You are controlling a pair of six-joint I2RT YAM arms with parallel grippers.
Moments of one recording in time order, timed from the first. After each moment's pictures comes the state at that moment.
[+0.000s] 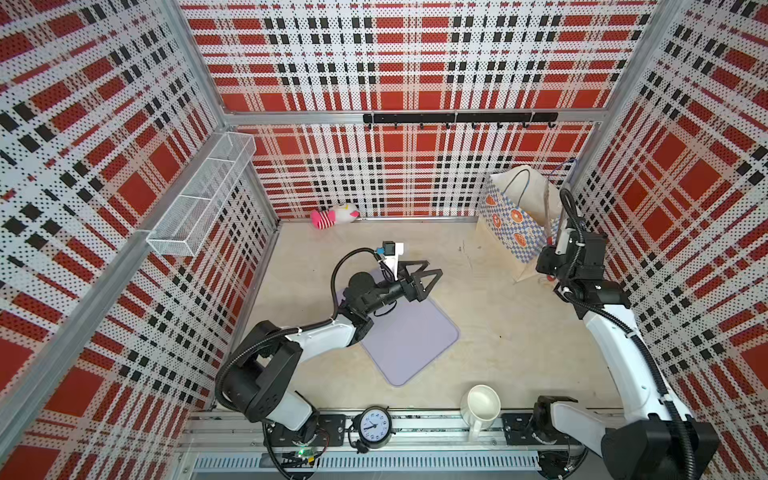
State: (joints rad) left arm -0.63 1.52 0.71 1.02 0.46 -0.73; right arm -0.04 1.12 1.10 -0.46 0.14 0.16
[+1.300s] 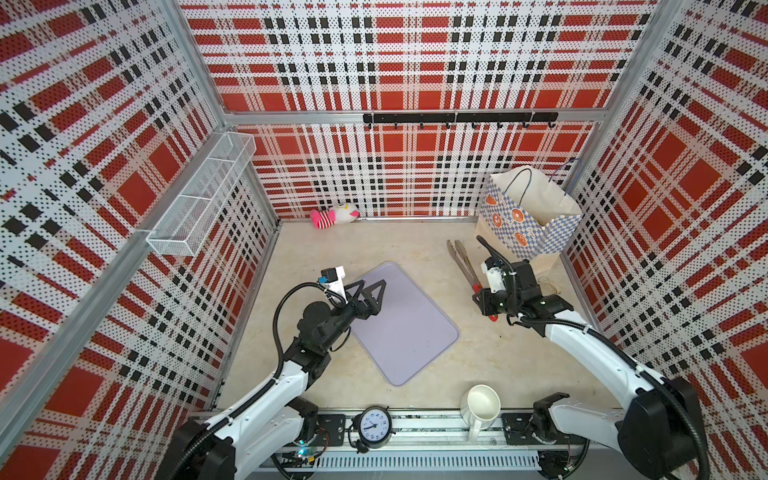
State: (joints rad) left arm -0.43 0.93 0.34 0.55 0.17 -0.65; right arm 0.35 1.23 0.82 -0.44 -0.15 0.19
